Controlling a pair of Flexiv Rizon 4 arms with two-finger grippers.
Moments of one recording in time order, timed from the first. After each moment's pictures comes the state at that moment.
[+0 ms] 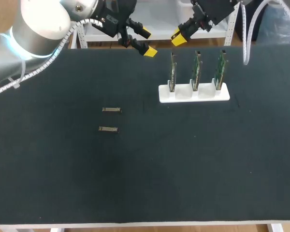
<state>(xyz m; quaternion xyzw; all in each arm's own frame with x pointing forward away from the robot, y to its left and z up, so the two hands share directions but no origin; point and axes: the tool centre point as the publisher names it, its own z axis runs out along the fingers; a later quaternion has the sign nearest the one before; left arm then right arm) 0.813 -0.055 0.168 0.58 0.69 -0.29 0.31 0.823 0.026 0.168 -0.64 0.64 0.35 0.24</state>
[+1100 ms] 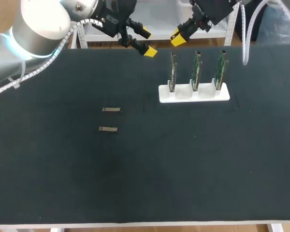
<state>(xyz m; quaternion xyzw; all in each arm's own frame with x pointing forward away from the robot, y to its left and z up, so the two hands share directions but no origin) 0.813 -0.055 0.168 0.58 0.69 -0.29 0.31 0.824 0.028 0.168 -0.64 0.64 0.35 0.24</state>
